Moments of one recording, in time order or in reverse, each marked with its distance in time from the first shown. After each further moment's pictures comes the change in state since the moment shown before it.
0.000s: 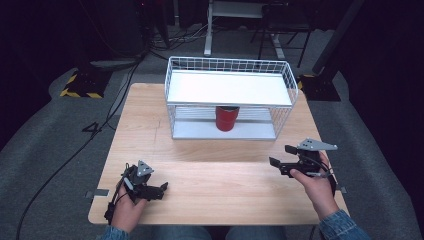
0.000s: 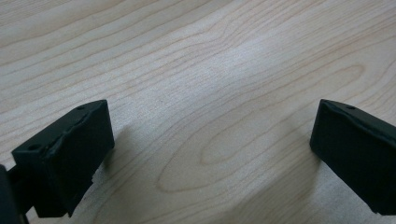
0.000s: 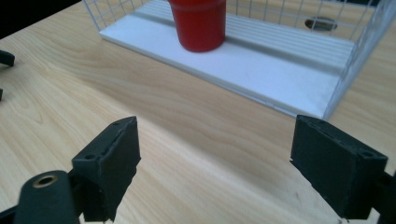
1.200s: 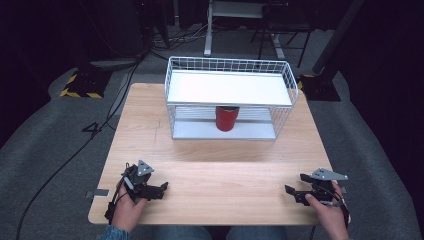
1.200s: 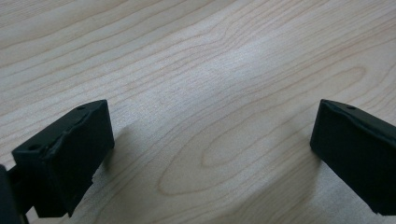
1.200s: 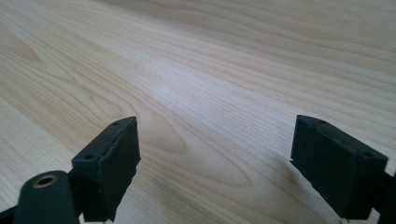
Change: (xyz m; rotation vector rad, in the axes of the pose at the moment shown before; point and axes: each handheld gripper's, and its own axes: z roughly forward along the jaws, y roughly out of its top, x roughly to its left) left arm 0.000 0.001 0.001 -0.002 0.000 0.000; right arm -0.024 -0.101 -0.019 0.124 -0.076 0.031
